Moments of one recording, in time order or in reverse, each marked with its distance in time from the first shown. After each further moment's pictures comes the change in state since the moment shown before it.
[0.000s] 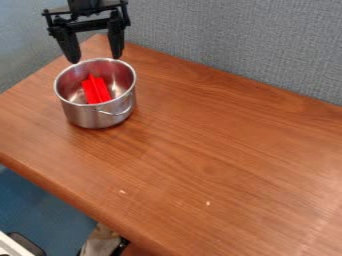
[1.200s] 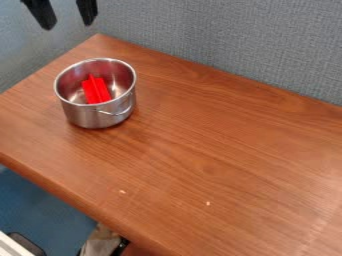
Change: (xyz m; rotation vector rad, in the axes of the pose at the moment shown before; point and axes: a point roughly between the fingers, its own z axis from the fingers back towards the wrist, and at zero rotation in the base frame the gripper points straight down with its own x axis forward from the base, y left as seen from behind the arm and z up) arm 0.018 0.025 0.041 -0.047 -0.133 -0.121
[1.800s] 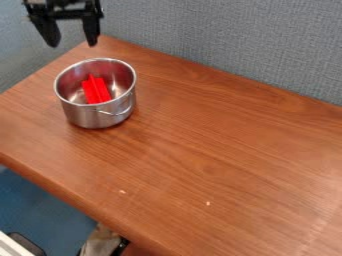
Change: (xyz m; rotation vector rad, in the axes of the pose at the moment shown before) arm 0.018 0.009 -0.047 0.108 -0.089 -0.007
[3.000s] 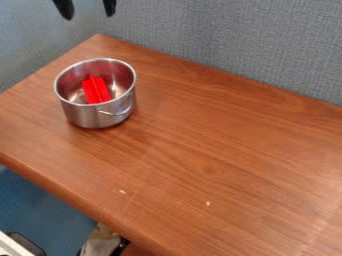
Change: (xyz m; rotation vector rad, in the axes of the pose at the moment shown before) arm 0.015 -0.028 0.045 0.004 0.012 0.109
